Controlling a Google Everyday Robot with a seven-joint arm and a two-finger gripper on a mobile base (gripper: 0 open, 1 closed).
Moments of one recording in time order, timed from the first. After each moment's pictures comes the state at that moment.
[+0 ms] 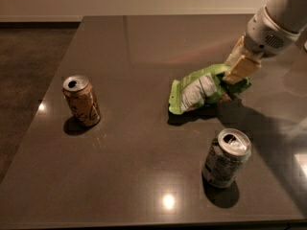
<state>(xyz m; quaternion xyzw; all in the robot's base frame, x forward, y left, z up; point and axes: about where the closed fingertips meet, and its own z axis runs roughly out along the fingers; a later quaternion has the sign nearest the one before) 0.545 -0.189 0.929 -0.60 0.78 0.07 0.19</state>
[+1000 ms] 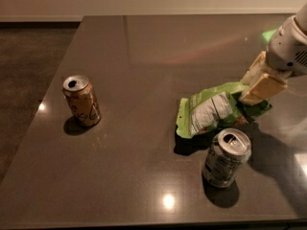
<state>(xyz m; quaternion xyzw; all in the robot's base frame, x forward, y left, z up) 0.467 -0.203 0.935 -0.58 0.79 0.09 0.16</state>
